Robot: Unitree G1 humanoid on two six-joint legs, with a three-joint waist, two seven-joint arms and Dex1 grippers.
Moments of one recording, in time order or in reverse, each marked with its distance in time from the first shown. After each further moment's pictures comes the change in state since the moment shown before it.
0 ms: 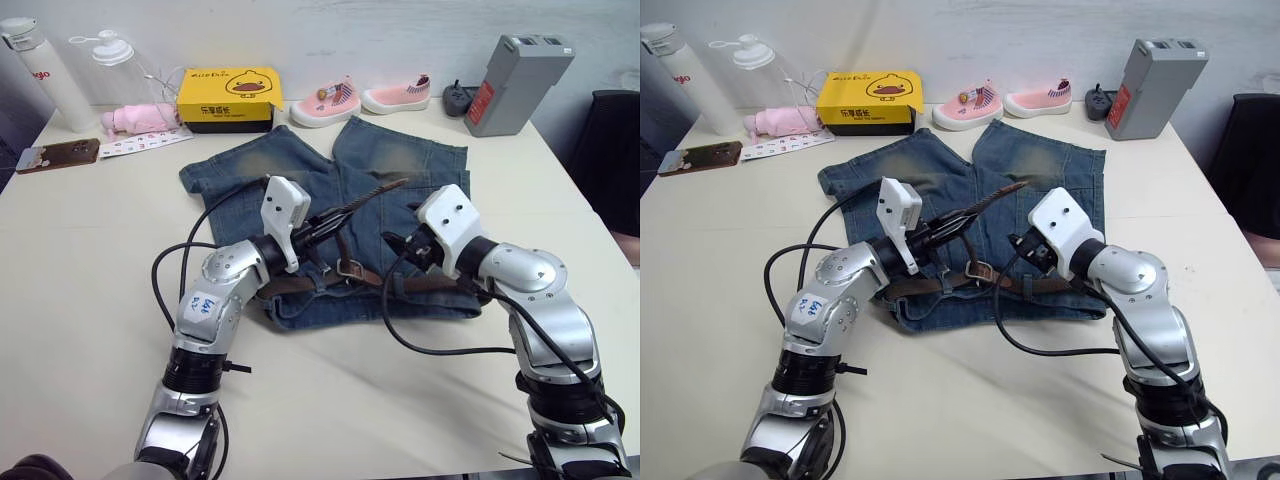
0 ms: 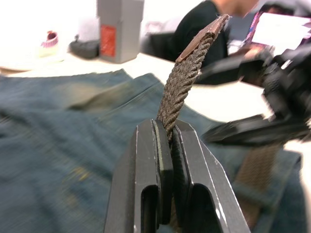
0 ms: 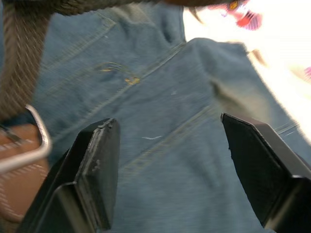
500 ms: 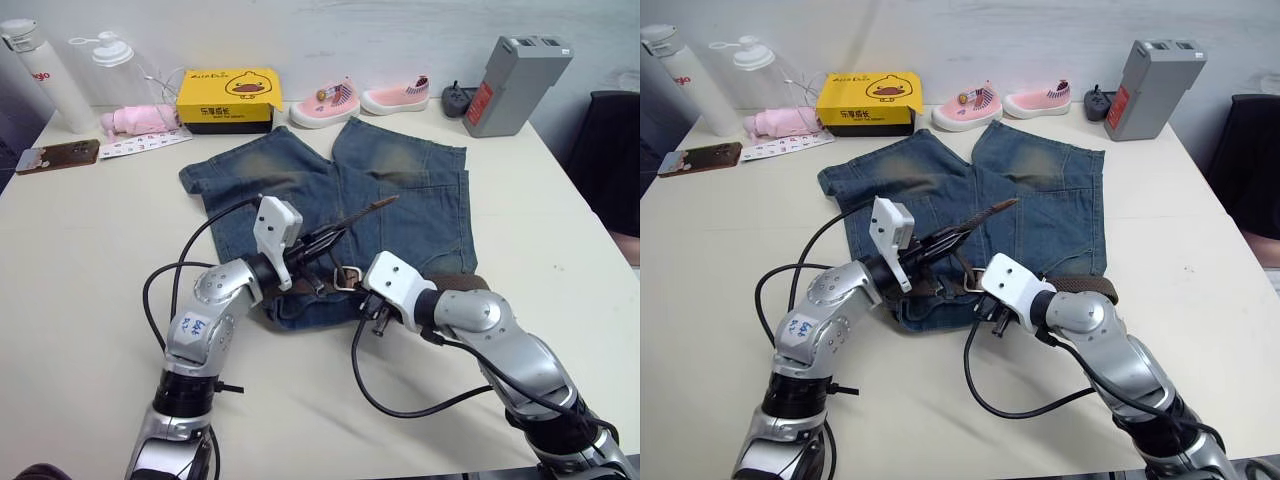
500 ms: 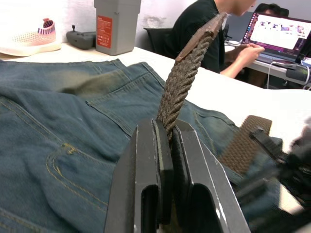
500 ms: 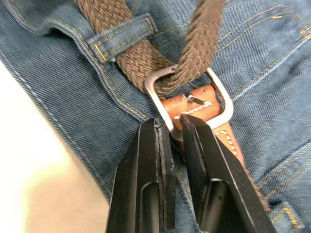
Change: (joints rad) left arm 0.135 0.041 0.002 -0.122 -0.021 0.028 0.003; right arm 0.084 -0.076 0.317 -0.117 0.019 0.155 -0.017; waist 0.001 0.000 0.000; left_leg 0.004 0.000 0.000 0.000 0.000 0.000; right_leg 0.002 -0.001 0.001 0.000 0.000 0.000
